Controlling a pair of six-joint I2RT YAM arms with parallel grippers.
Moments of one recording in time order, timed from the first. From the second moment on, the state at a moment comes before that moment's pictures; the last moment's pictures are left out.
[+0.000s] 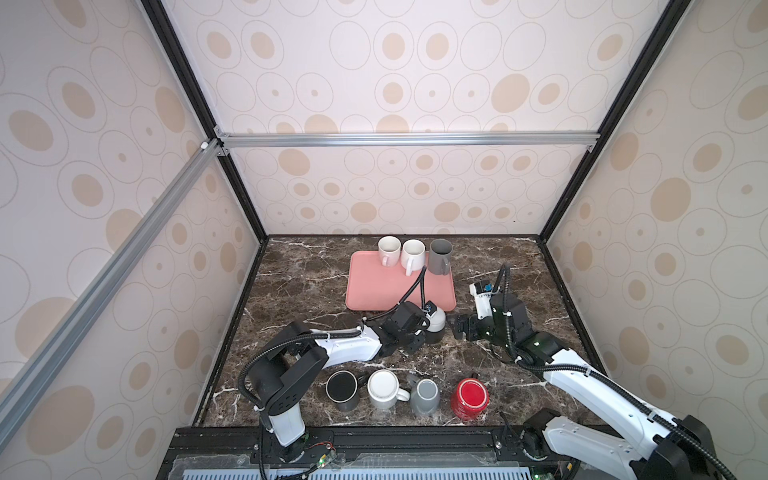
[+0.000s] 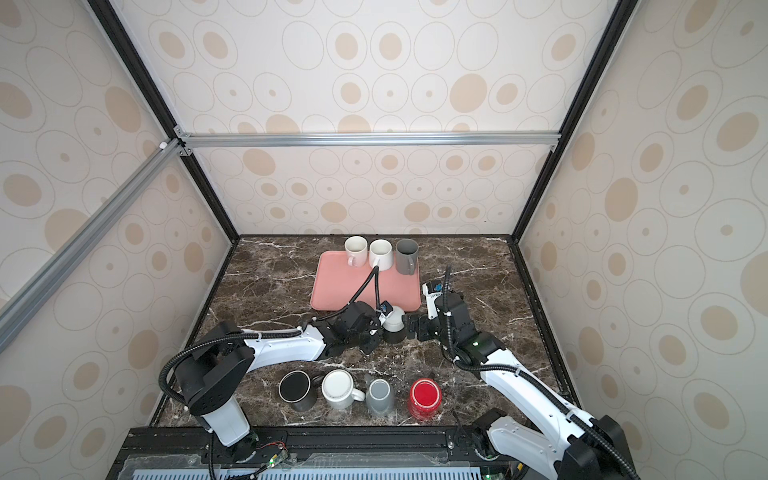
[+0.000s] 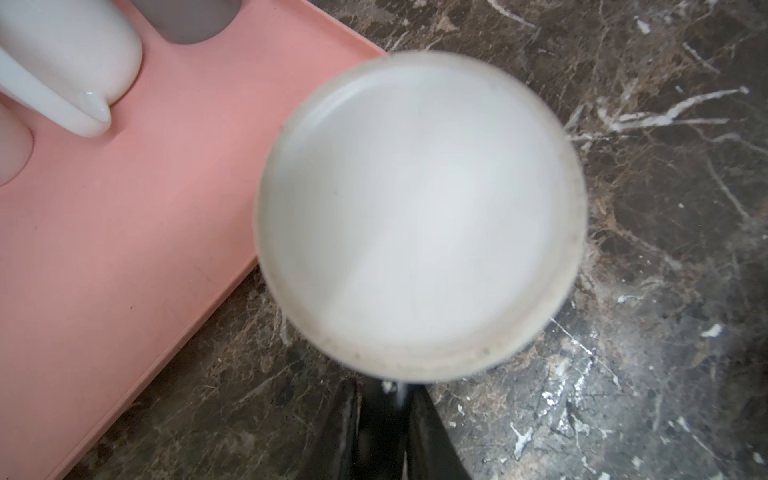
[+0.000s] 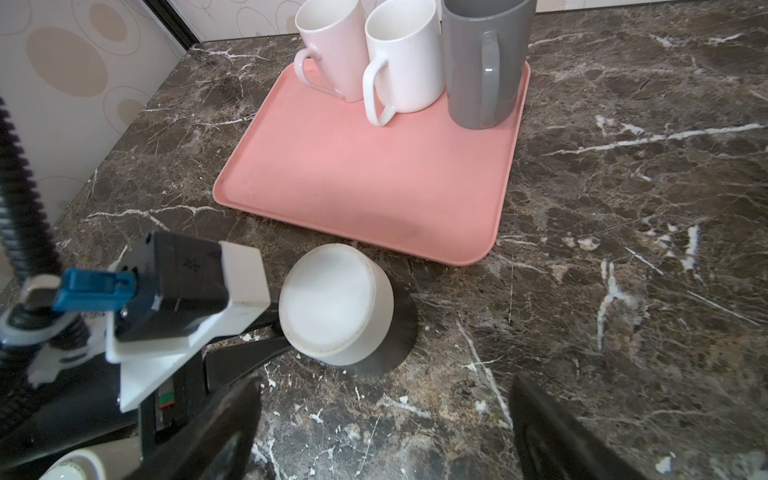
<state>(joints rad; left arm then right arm) -0.88 1.73 0.94 -0.01 -0.09 0.06 0.50 1.02 0.67 -0.27 -0.03 0.31</state>
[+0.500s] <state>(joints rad) -0.89 1.66 0.85 0.04 -0.13 0.06 0.50 0.99 0.64 -0.21 -0.04 0.33</state>
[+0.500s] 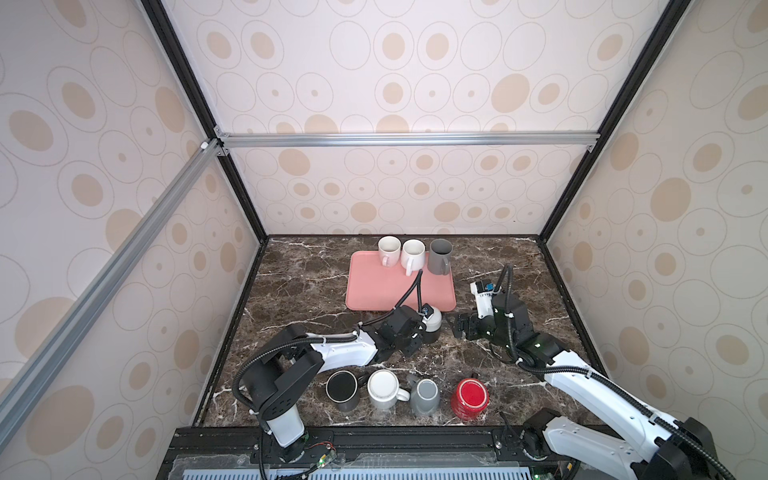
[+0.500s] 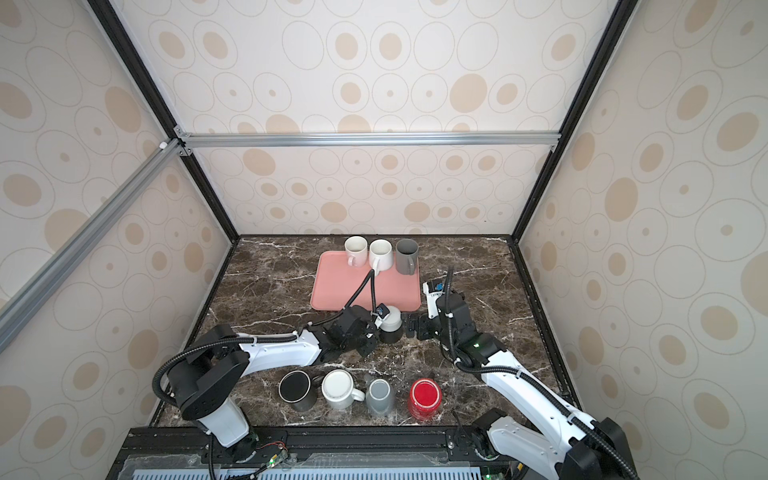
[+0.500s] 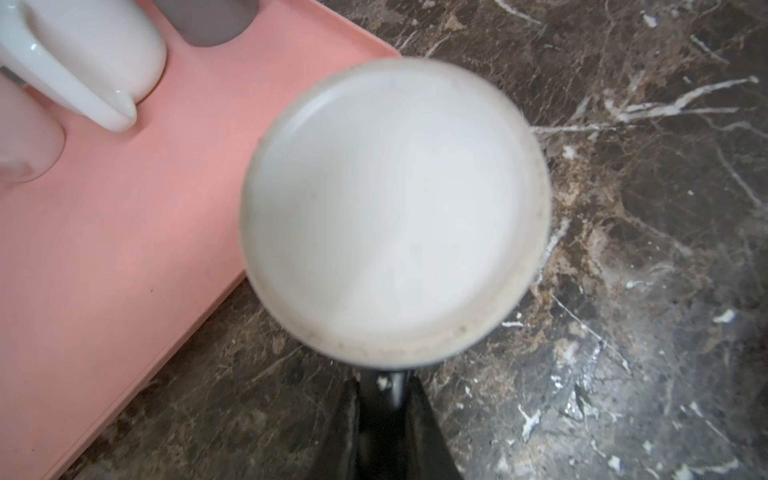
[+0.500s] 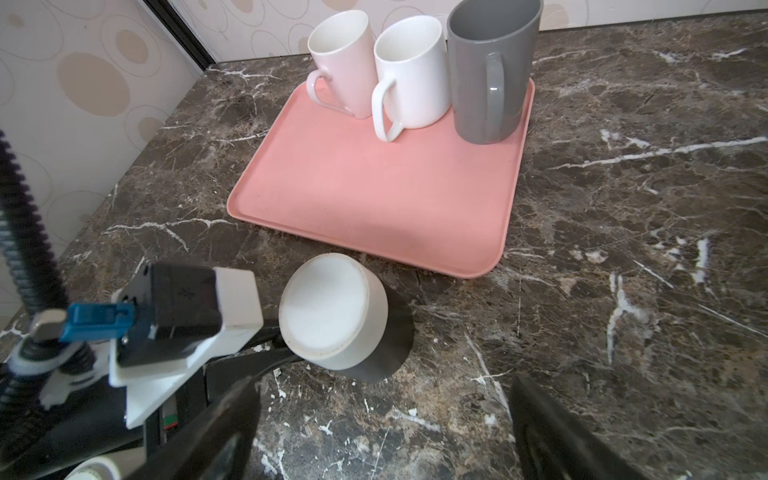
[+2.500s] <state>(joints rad) -0.62 0.99 0.36 1.13 0.15 -0.66 0.75 1.57 0.84 1.19 -0.65 0.91</state>
